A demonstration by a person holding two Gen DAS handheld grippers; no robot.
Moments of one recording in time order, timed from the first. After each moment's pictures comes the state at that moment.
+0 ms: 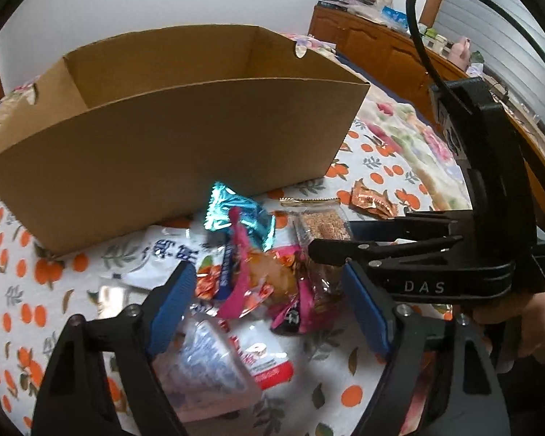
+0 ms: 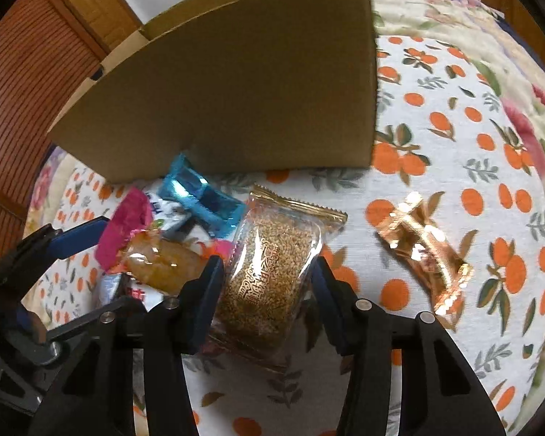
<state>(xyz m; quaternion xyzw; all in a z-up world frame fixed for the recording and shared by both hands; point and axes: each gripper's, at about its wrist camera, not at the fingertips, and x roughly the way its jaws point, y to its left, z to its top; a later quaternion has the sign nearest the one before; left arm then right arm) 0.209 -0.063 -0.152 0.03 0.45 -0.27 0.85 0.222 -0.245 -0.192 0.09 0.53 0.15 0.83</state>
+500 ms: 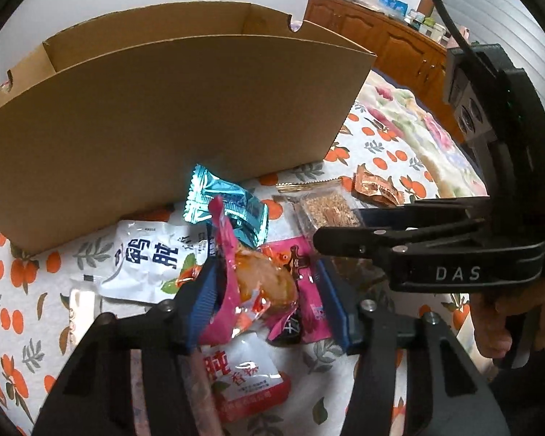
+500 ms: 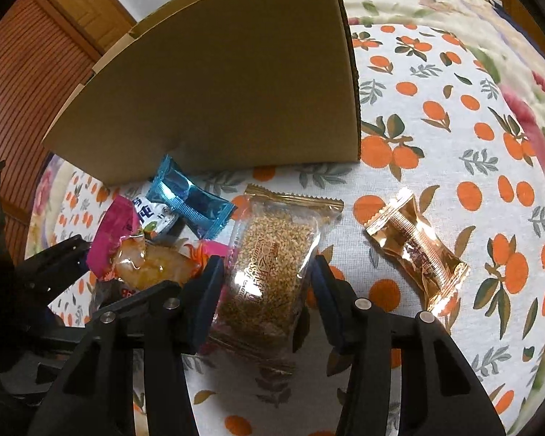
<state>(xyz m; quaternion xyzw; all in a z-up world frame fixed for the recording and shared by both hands) 0.216 -0.074 -0.174 0.04 0.47 -0.28 0.84 0.225 -0.257 -0.193 0.10 0.54 0.16 0.82</state>
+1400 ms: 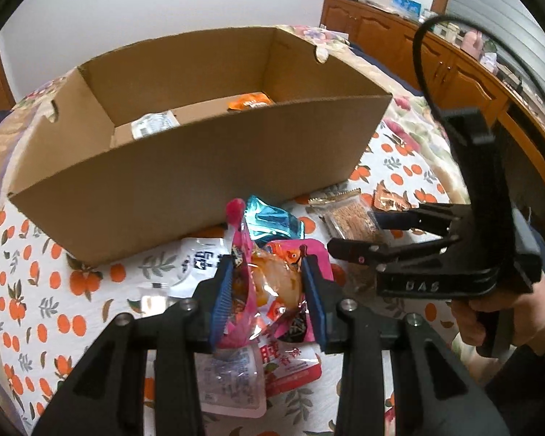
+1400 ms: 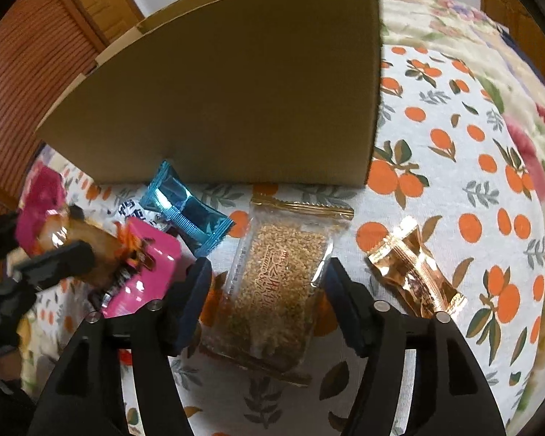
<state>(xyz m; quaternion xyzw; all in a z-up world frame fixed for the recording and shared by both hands) 0.216 -0.052 -0.132 0.07 0.47 -0.24 0.85 0.234 -0.237 -0.193 0.05 0.52 0.15 0.84</state>
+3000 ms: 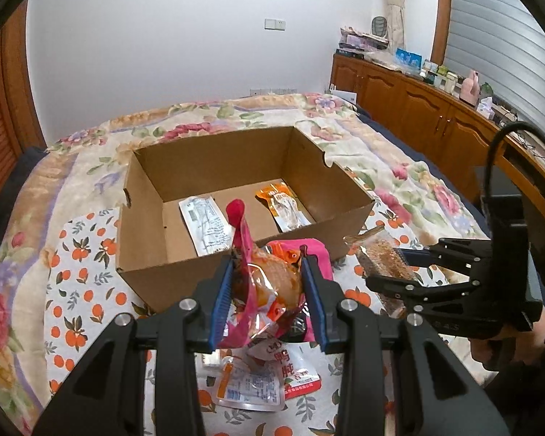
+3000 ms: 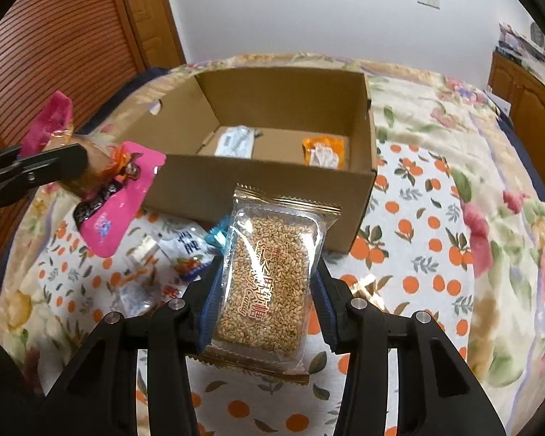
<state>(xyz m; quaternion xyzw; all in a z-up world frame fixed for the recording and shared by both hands) 0.198 -0.015 -0.035 0.05 0.36 -0.22 0.90 0.190 -0.226 -0.098 -0.02 0.43 0.17 0.89</state>
